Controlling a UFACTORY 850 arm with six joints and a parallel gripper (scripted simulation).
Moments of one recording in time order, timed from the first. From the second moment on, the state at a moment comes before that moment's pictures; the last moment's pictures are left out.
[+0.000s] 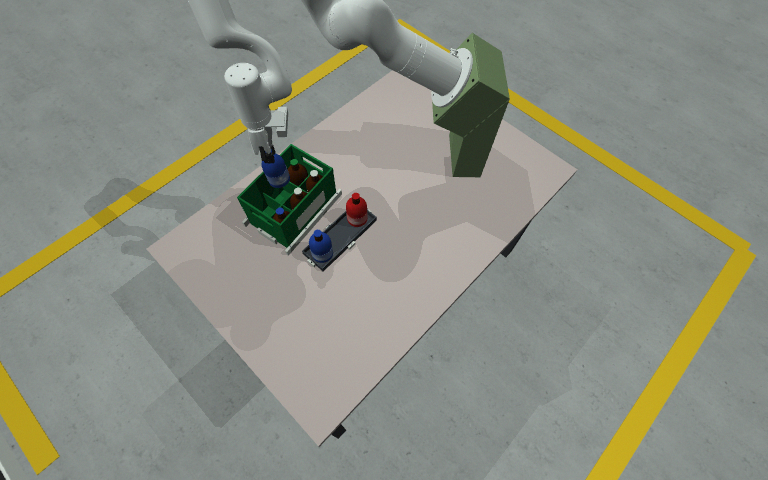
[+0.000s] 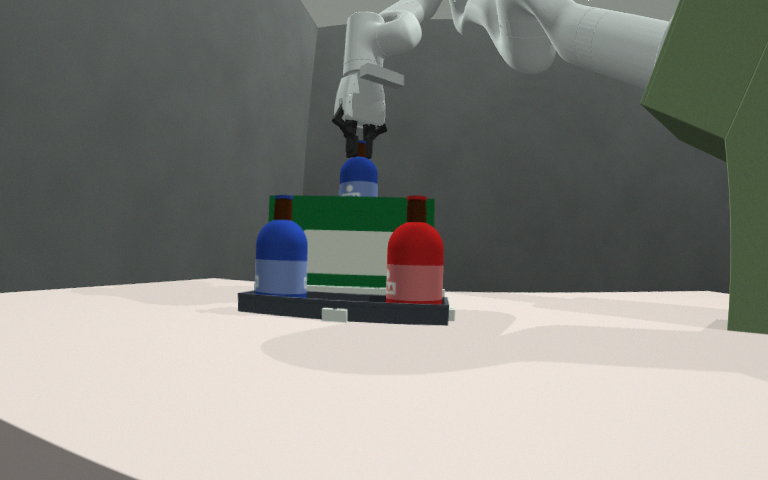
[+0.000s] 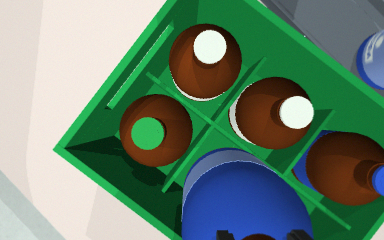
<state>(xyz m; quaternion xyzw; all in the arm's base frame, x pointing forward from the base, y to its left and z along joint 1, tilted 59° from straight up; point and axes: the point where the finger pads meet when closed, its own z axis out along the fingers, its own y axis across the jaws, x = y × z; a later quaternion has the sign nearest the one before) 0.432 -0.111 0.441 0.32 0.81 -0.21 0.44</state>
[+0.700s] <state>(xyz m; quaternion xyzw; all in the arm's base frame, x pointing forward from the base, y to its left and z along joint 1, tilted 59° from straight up) 0.444 -0.124 0.430 0.32 0.81 -0.21 0.44</state>
